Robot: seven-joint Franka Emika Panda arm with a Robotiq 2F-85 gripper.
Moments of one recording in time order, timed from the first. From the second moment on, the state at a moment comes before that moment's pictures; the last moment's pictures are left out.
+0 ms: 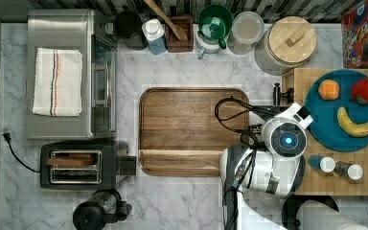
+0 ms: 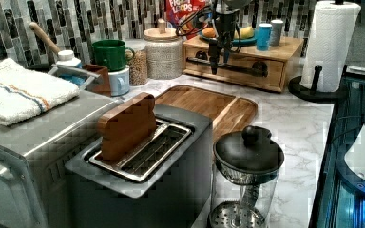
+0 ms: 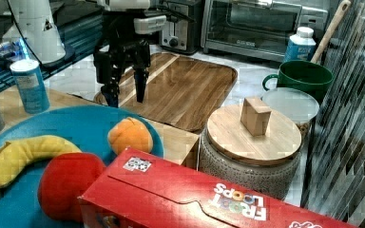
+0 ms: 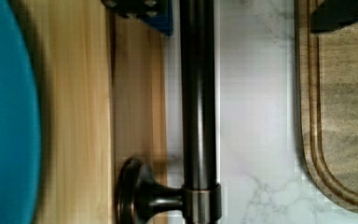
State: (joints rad) arm -0.23 0.16 -0.17 -2.37 -0.24 1.10 -0.96
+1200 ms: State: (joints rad) arm -0.21 0.22 -0.18 -2.35 -0.29 1.09 -0.72
